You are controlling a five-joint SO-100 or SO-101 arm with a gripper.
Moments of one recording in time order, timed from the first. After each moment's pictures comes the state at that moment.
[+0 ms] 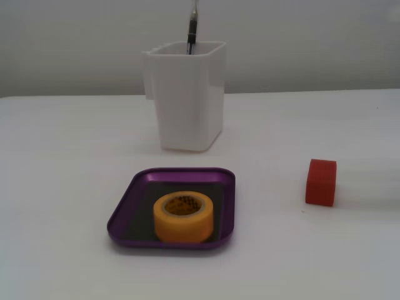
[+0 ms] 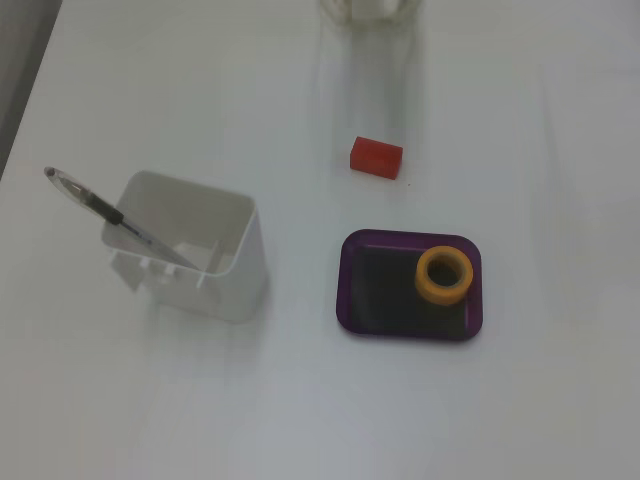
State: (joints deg) arm -0.7 165.9 122.1 75.8 -7.7
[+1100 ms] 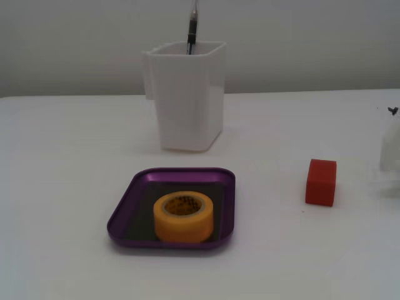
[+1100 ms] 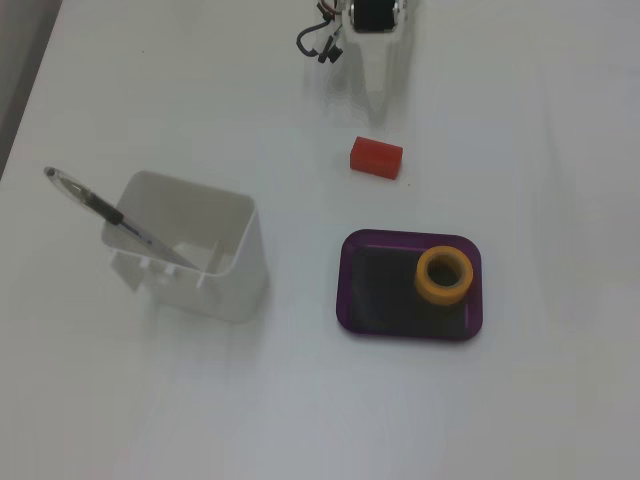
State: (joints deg) arm -0.4 192.6 174.0 69.0 5.0
